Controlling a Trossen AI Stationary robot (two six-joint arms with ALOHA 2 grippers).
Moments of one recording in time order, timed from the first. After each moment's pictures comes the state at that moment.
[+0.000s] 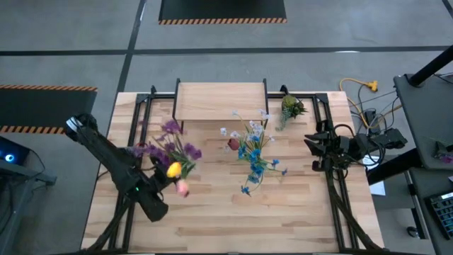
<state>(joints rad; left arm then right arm) -0.76 1.30 1.00 -0.65 -1.39 -0.89 0.33 0.04 0.01 0.58 0.41 -0.31</state>
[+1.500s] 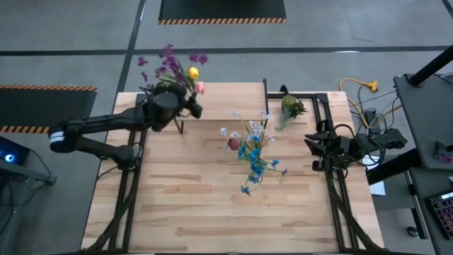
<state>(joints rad) 0.25 1.11 0.98 -0.16 -0.78 -0.12 0.33 0.04 0.01 0.59 0.41 -0.31</state>
